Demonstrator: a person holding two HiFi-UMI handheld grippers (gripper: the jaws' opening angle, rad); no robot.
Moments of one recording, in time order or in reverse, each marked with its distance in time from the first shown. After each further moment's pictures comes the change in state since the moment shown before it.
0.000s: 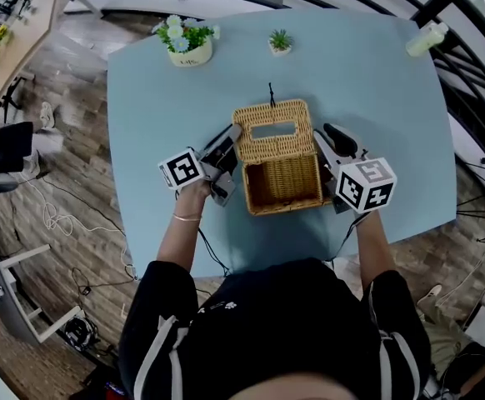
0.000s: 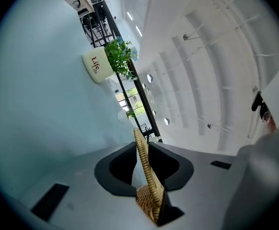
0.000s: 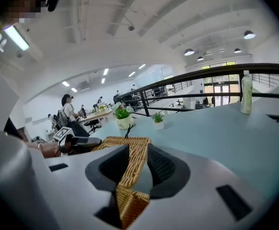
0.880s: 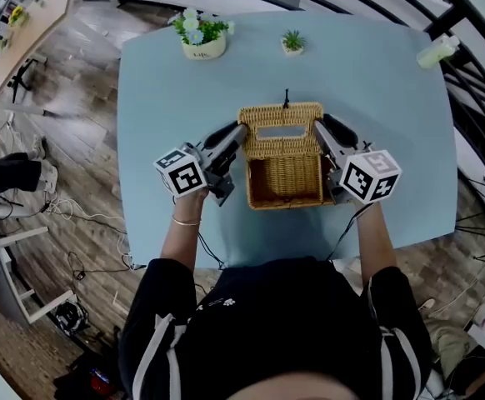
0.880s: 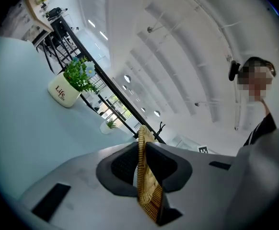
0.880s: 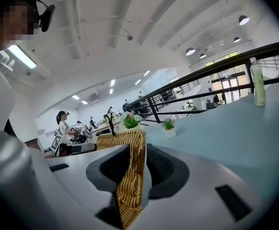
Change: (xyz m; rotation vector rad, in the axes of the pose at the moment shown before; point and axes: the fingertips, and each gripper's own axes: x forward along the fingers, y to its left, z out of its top) left arm -0.016 -0.059 0.004 0.421 0.022 -0.046; right arm 0.012 0.010 0.024 0.072 -0.097 0.151
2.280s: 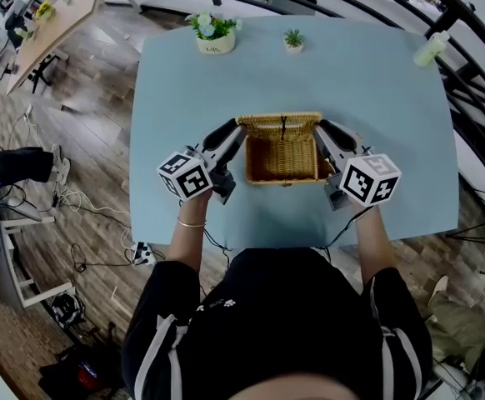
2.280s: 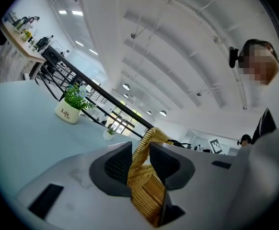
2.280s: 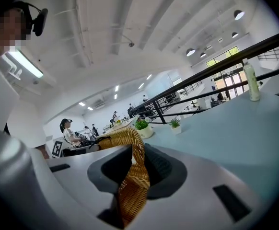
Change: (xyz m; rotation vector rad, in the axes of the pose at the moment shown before) left arm -0.037 -0.057 -0.017 0.201 -0.064 0.127; right arm -0.062 0.039 -0.014 0.038 -0.045 0.077
